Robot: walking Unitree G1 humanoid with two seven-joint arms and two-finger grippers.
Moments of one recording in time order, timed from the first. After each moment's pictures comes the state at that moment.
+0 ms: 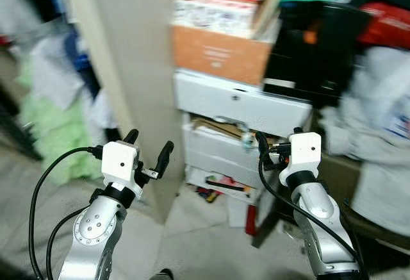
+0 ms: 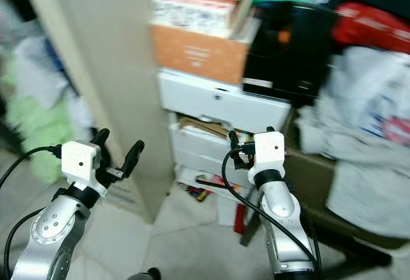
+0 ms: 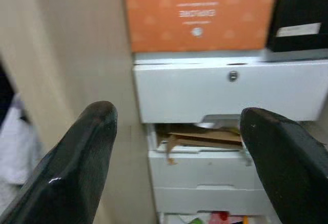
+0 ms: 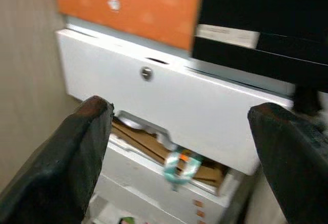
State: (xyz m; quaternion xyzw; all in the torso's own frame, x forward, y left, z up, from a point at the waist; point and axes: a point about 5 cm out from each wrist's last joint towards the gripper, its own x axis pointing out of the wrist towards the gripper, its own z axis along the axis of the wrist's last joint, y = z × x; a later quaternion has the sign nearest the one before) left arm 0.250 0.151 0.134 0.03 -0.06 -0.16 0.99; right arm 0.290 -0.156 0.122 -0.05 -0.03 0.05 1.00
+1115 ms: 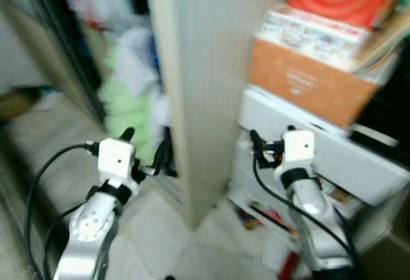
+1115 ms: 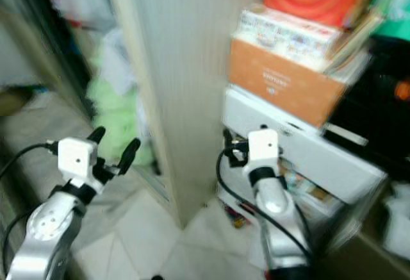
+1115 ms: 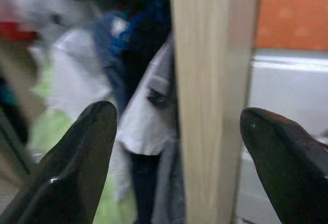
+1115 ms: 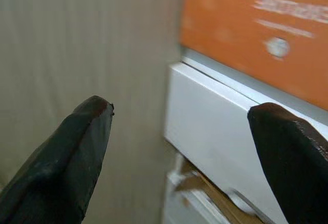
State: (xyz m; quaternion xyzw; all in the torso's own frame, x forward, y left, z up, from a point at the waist) left arm 0.255 0.151 0.137 0.03 -0.07 -0.15 0.99; right arm 0.296 -0.154 0.122 -0.05 -0.03 0.05 1.00
